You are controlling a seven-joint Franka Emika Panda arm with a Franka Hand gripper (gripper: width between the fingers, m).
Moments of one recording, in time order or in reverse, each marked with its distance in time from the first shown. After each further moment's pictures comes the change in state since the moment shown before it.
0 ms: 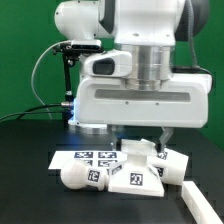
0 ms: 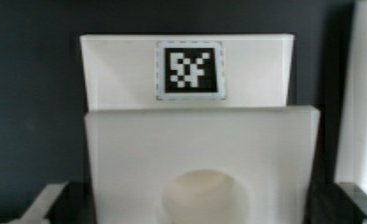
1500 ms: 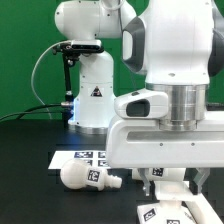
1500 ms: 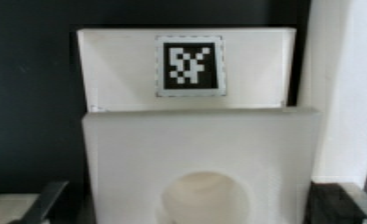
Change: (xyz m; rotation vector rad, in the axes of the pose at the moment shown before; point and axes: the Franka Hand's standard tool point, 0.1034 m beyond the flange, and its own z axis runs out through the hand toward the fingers) arm 0.050 -0.054 0.049 0.025 0.083 -0.008
